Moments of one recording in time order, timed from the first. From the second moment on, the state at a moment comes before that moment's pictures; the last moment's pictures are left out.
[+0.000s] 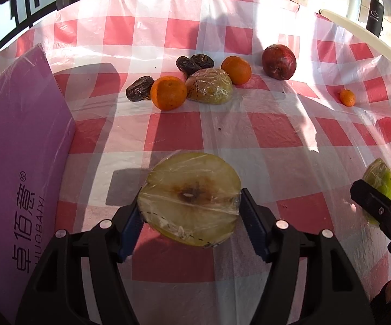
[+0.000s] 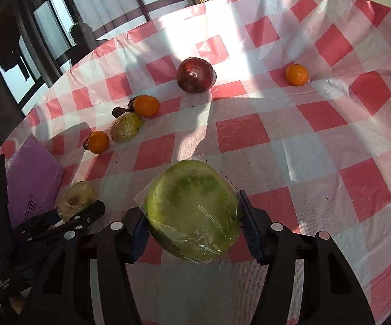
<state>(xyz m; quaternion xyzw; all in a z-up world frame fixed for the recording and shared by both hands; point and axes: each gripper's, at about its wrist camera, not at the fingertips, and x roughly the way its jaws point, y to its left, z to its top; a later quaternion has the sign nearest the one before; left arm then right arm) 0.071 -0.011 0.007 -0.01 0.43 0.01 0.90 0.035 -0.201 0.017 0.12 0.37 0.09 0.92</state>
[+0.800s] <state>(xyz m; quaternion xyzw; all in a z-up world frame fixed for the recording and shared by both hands) 0.071 -0.012 0.009 -0.01 0.43 0.02 0.90 0.026 -0.199 0.008 0.12 0.39 0.07 0.91</state>
